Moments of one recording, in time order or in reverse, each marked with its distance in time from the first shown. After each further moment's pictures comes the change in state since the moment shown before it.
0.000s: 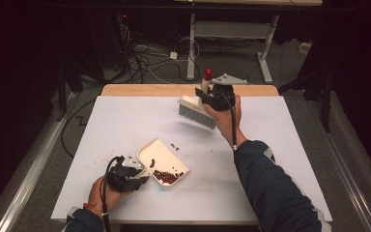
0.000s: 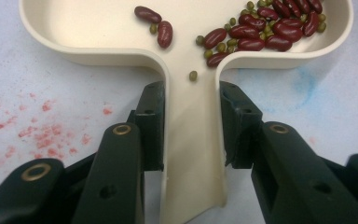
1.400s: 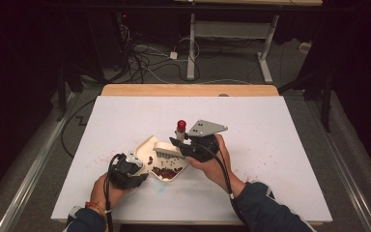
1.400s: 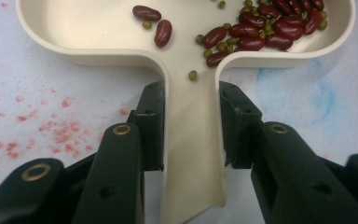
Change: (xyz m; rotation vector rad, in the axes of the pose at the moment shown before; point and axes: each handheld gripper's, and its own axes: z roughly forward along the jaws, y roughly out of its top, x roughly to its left) left arm -0.001 0.009 0.001 0.035 0.058 -0.071; right arm 0.120 -0.047 -0.073 0.080 0.273 -0.168
